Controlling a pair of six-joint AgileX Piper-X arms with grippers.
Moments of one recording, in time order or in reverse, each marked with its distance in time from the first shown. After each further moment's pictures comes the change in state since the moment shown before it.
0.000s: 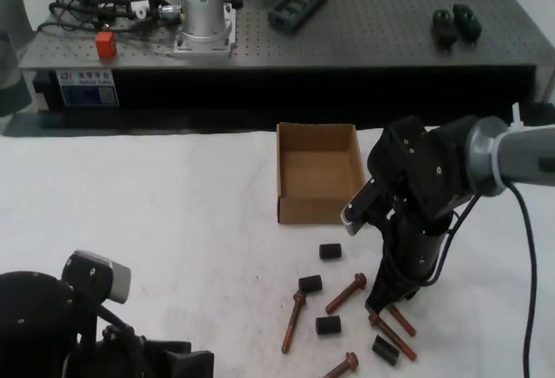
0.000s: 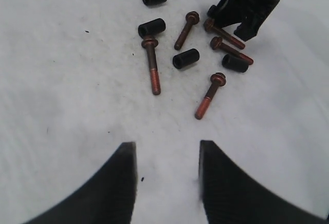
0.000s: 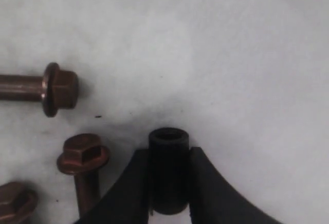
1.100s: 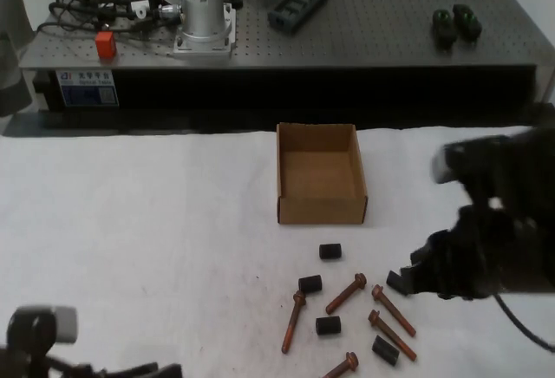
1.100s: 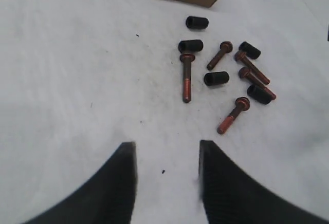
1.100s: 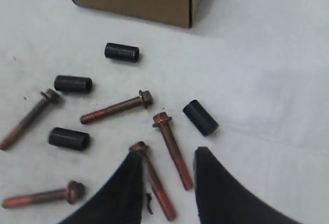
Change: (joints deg) left arm 0.0 -12.1 6.8 0.6 -7.2 -10.6; right arm -0.7 -29.5 16.2 -3.5 -10.4 16.8
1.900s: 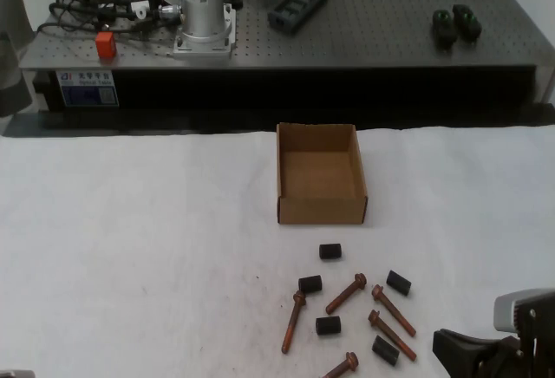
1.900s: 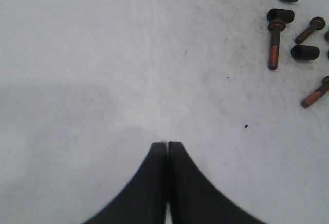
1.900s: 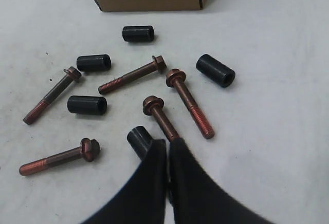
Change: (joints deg) left arm 0.0 -21.7 4.4 25.5 -11.9 -4.4; right arm 0.0 -30.7 43.4 -50.8 -7.2 25.1
